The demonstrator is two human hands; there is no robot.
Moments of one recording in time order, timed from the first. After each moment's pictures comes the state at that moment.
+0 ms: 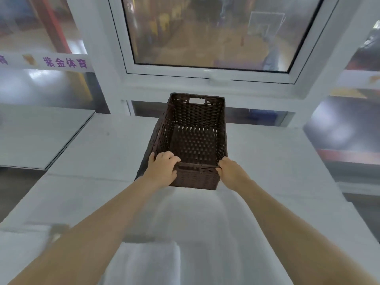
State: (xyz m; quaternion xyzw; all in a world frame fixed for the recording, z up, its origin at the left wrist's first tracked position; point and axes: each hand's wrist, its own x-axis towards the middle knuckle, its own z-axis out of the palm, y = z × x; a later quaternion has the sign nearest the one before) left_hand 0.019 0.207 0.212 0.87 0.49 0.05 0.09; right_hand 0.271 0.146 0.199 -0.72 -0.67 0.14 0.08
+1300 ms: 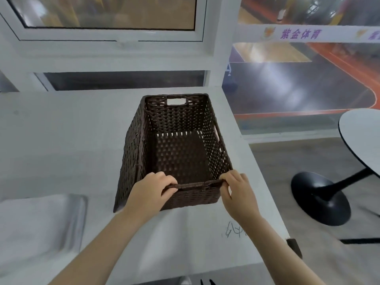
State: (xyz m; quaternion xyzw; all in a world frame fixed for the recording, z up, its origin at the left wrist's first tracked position) left_hand 0.252 -0.119 0.197 0.90 0.37 0.14 0.16; right_hand 0.483 -0.241 0.177 -0.78 -0.54 0.07 0.30
